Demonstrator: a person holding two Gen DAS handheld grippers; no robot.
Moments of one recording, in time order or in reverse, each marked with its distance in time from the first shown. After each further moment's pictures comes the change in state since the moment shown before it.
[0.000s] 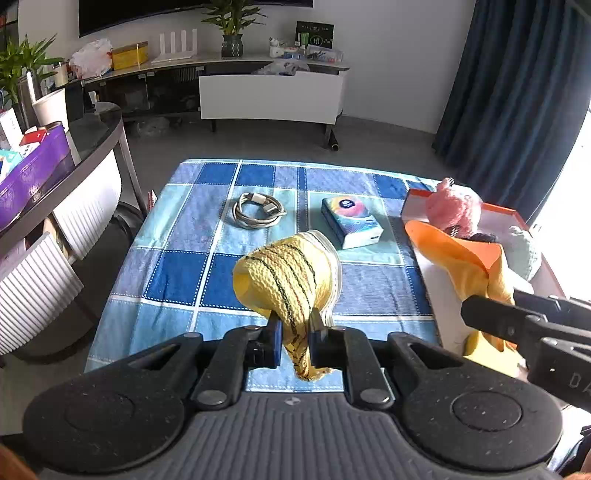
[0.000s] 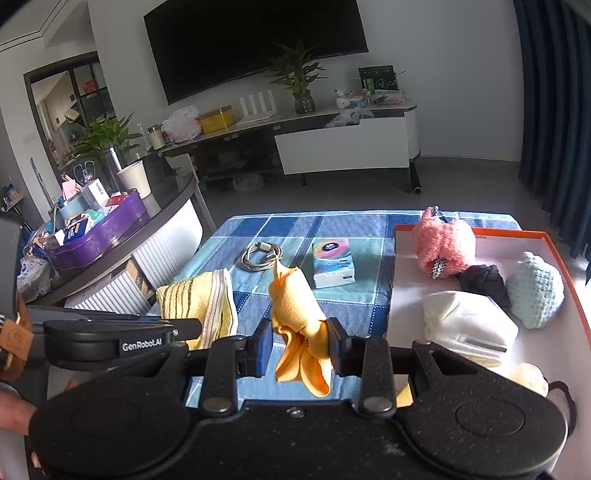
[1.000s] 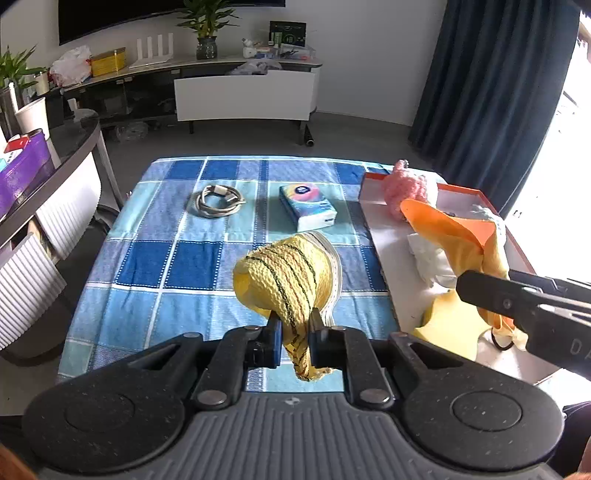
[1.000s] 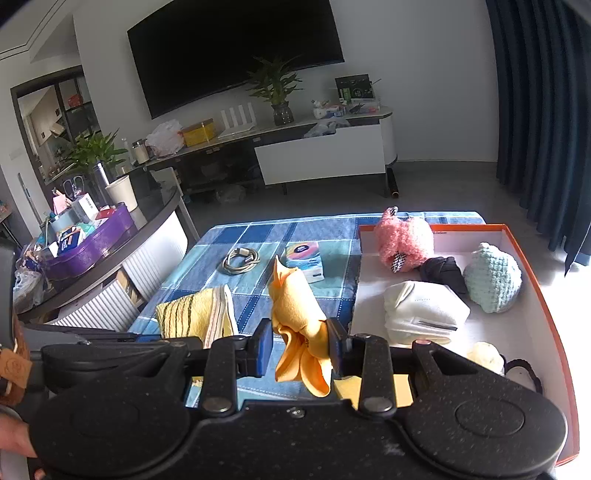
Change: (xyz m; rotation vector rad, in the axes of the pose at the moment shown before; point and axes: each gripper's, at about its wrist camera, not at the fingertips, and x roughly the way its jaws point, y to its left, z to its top) left arm -0.018 -0.032 -0.020 0.047 0.000 -0.049; right arm -0.039 -0.020 -0.011 0.041 -0.036 -0.045
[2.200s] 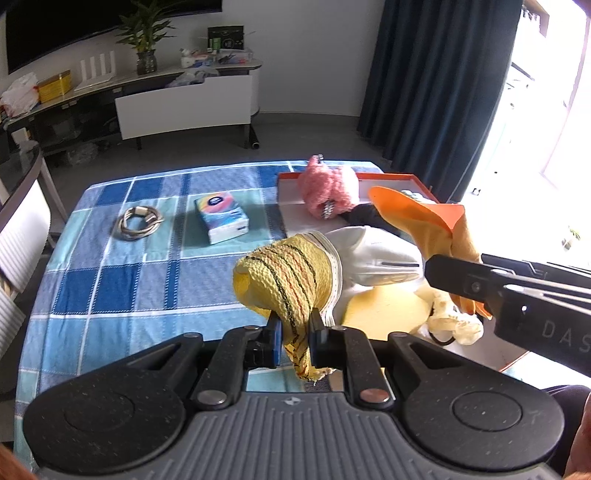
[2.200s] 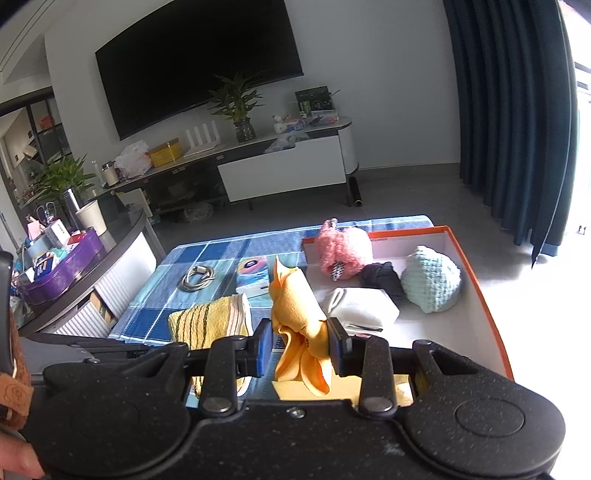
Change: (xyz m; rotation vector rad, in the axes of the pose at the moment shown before) left arm 0.006 -0.063 0.004 0.114 -0.004 -0.107; right arm -0.033 -0.043 -0.001 0.066 -0.045 -0.088
